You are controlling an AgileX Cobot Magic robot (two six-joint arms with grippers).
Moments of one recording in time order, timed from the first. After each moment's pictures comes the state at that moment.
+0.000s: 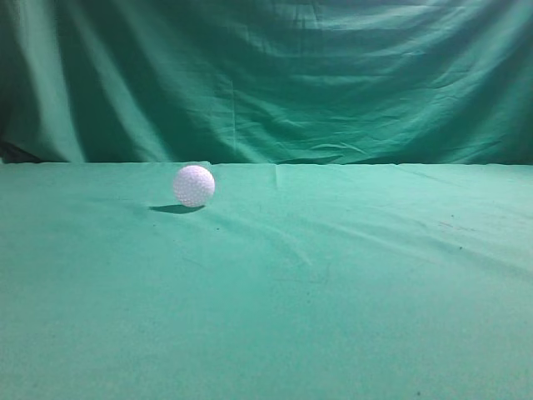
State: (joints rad) left arm -0.05 -0.01 0.02 -0.04 0.35 0.06; right arm -0.01 -0.01 0.03 0.23 0.41 -0.26
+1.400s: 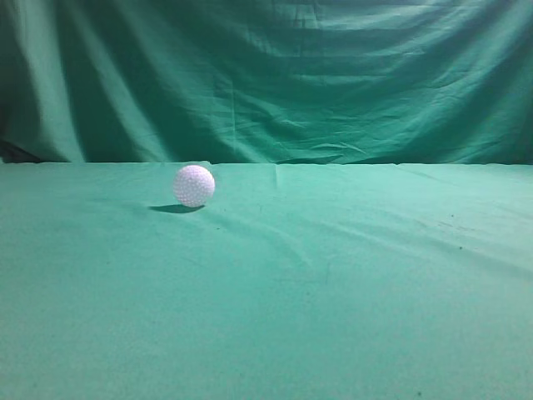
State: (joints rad) left arm -0.05 -0.01 0.02 -0.14 -0.02 0.05; right arm -0.01 -0.01 0.03 0.27 0.37 -0.26
